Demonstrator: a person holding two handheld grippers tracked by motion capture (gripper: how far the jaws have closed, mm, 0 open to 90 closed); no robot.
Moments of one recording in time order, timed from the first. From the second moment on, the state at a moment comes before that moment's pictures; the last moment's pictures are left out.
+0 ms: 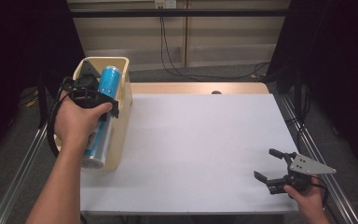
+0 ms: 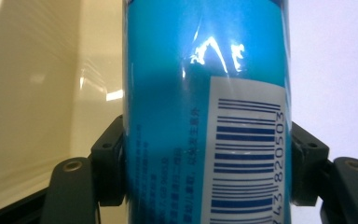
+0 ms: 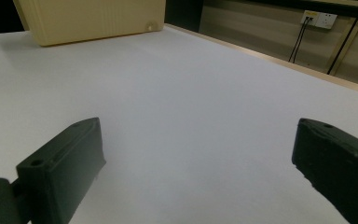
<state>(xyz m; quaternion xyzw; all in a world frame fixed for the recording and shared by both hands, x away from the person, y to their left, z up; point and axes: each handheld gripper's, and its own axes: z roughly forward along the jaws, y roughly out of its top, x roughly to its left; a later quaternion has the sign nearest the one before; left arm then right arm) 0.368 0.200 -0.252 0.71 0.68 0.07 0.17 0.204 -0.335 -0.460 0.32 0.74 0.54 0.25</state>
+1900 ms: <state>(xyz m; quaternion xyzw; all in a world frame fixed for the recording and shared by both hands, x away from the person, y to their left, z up) 0.380 0.234 -0.288 0.69 0.71 0.08 0.12 0.204 -0.332 -0.462 0.31 0.75 0.53 0.25</state>
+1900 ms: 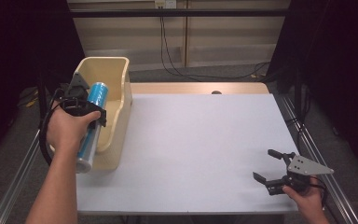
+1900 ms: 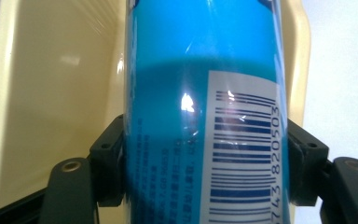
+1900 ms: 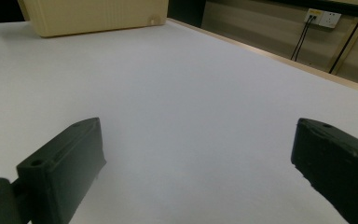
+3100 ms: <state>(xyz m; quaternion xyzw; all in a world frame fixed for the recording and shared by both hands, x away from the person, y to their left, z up) 0.378 0.152 -0.262 0.76 0.63 0.01 0.17 0.204 -0.333 -0.460 0.31 0.75 0.53 0.26</state>
